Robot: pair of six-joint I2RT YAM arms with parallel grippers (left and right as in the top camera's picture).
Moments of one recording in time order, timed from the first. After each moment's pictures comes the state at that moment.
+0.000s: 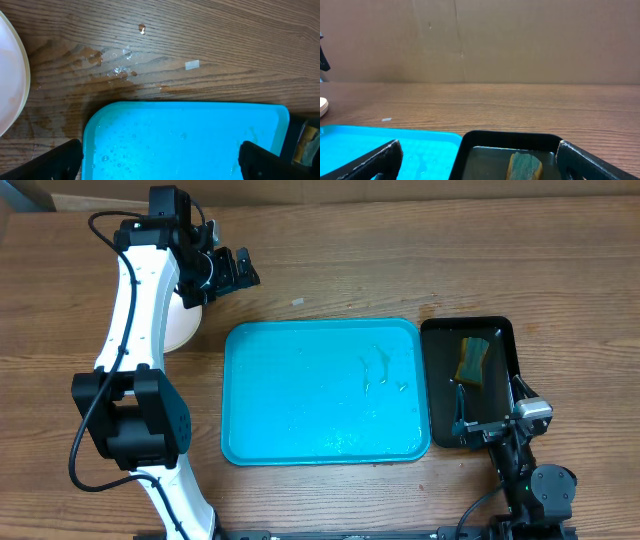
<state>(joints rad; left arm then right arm) 0.03 2.05 1.92 -1.16 0.33 -0.22 0.04 0.01 0.02 -0.03 -0.13 0.06</state>
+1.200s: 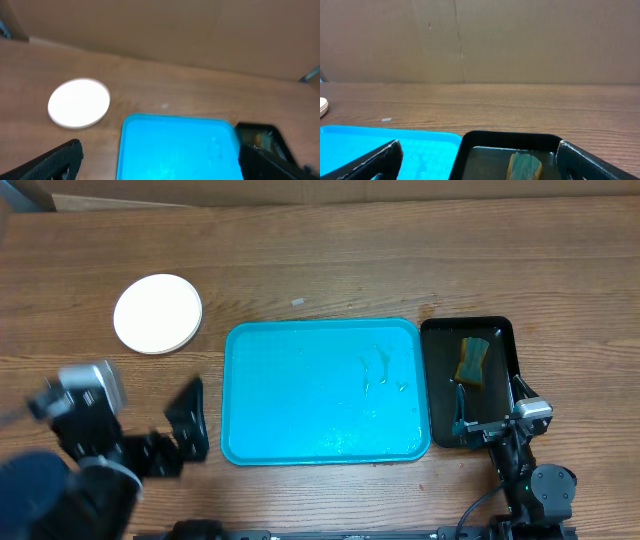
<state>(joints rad) -0.01 0.73 1.51 -1.19 0.12 -0.22 0.04 0.01 0.02 -0.03 -0.13 0.06</state>
